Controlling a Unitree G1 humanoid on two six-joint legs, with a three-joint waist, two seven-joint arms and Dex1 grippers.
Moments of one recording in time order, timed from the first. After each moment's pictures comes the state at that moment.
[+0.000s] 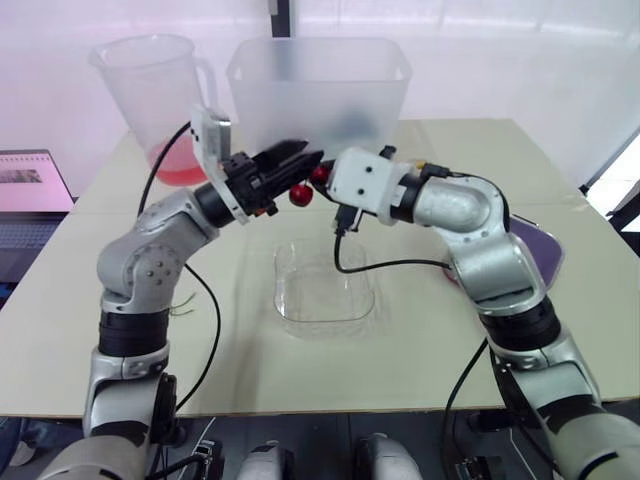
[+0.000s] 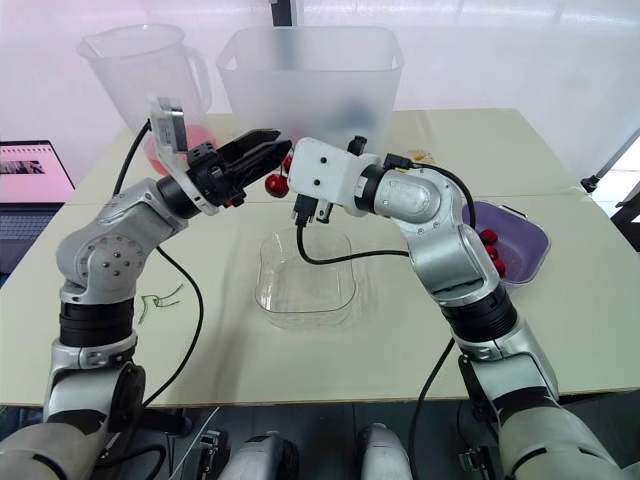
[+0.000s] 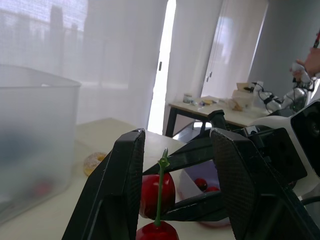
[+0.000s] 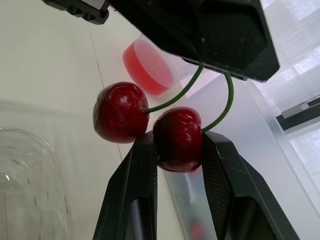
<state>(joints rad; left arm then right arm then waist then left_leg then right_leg) -0.78 0.40 0.13 -0.14 -0.81 0.64 -0.65 -0.92 -0.48 0.26 -0.29 -0.21 0.47 0.80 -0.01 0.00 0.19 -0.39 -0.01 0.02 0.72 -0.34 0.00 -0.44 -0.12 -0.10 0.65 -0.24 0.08</state>
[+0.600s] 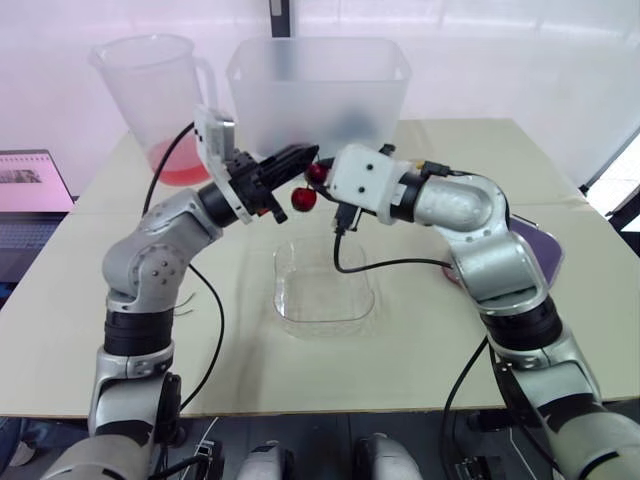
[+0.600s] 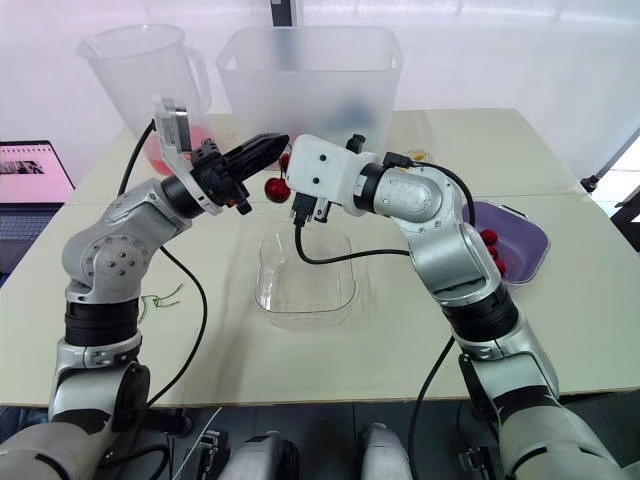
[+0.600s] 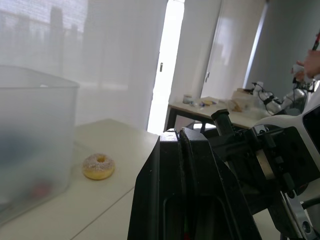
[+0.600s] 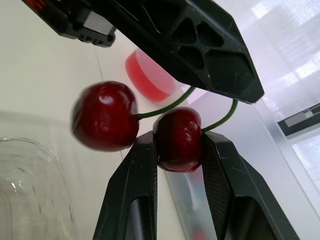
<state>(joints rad) -0.79 0.39 0.13 -0.13 -0.80 0.64 -0.66 -0.92 -0.48 0.26 -0.31 -0.17 0.49 0.80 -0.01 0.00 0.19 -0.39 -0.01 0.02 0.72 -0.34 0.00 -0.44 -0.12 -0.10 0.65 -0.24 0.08</state>
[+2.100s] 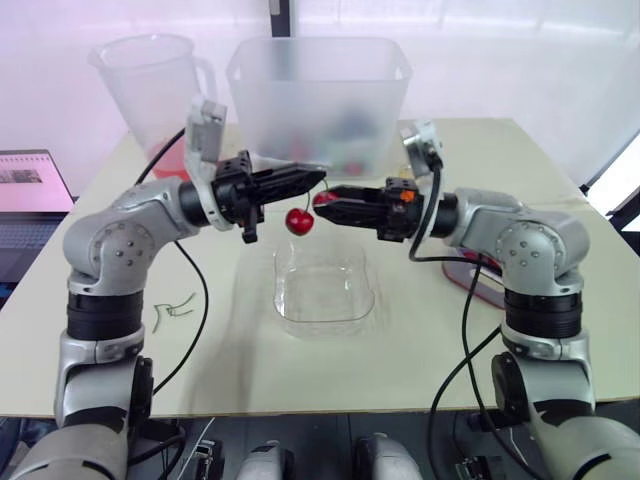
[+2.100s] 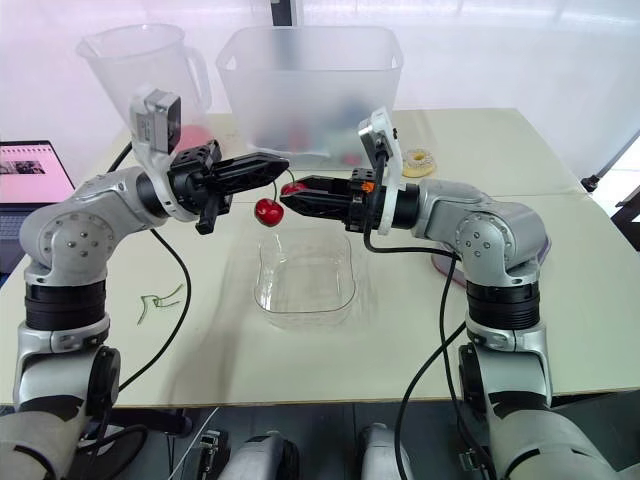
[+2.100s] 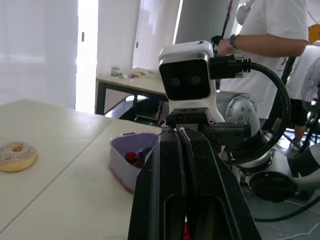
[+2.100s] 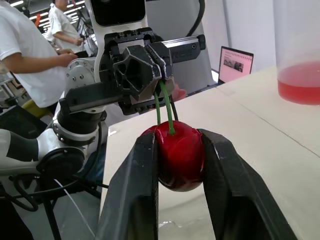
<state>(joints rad) -0.86 0.54 0.13 -0.10 -0.92 0.83 -0.97 -0.89 -0.43 -0.10 -0.15 0.79 1.07 0.90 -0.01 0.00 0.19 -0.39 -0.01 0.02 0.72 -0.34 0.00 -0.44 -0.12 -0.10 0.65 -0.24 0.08</state>
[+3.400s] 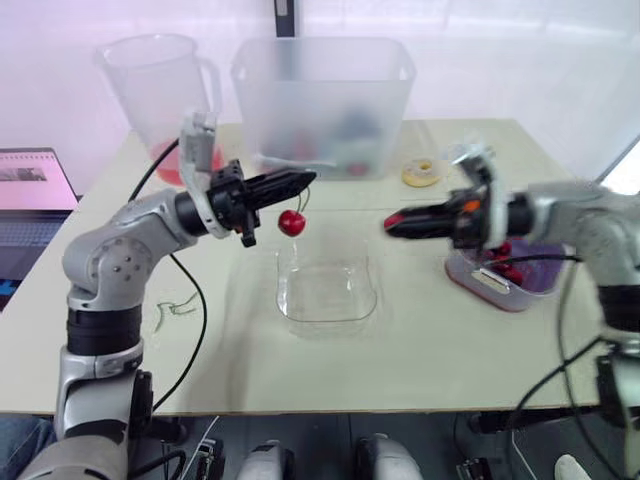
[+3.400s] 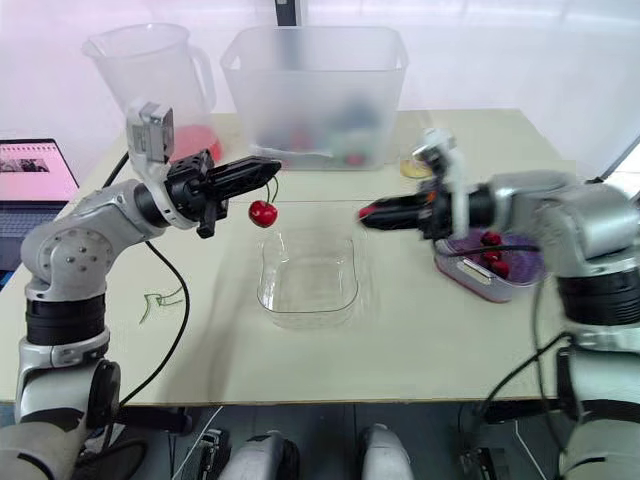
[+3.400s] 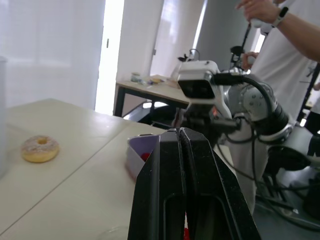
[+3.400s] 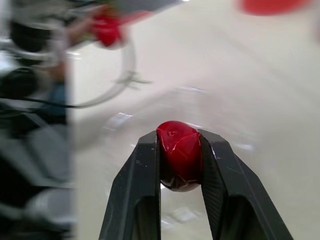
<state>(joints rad) -0.77 0.53 0.18 -0.15 -0.93 0.80 -0.88 -0.88 -1.00 0.01 0.04 0.64 0.96 1.11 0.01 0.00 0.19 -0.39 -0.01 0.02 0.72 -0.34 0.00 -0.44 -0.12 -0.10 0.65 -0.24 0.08</state>
